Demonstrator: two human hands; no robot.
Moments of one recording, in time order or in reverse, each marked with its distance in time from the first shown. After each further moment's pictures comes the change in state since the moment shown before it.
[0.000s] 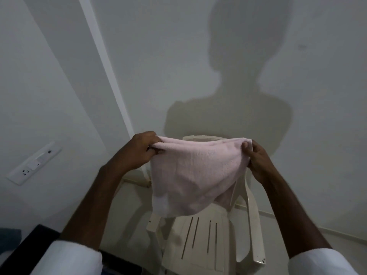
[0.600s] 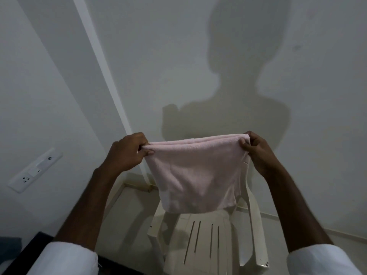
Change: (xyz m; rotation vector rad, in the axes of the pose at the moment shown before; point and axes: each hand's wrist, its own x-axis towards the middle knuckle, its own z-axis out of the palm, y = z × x) left_hand -0.003 -0.035 -0.004 0.324 0.049 -0.252; right_hand 0.011 -0.026 -0.008 -0.086 -0.085 -0.116
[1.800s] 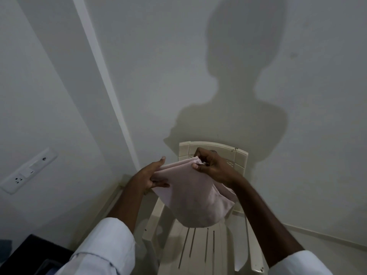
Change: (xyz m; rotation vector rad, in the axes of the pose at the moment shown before) left_hand 0.013 0.016 0.136 -1.422 -0.414 -1.138; right_hand -0.009 0.010 0.092 -0.429 -0.436 -0.219
